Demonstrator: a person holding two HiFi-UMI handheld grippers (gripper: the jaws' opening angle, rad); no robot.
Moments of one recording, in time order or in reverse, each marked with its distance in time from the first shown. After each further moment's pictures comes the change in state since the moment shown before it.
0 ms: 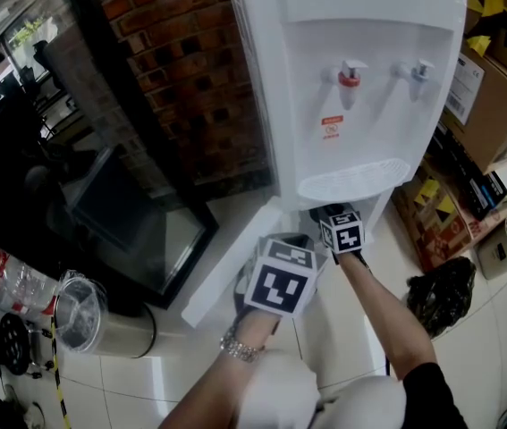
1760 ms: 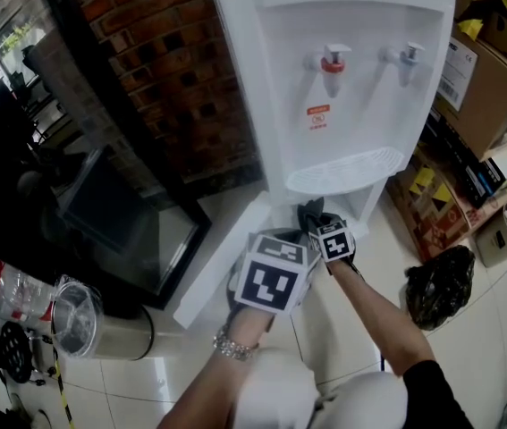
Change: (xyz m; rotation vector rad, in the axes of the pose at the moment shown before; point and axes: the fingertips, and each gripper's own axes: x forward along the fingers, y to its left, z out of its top) left arm 0.008 -0.003 -0.002 0.001 0.010 -0.023; right arm 0.004 0.029 -0.059 -0.005 0.133 0.057
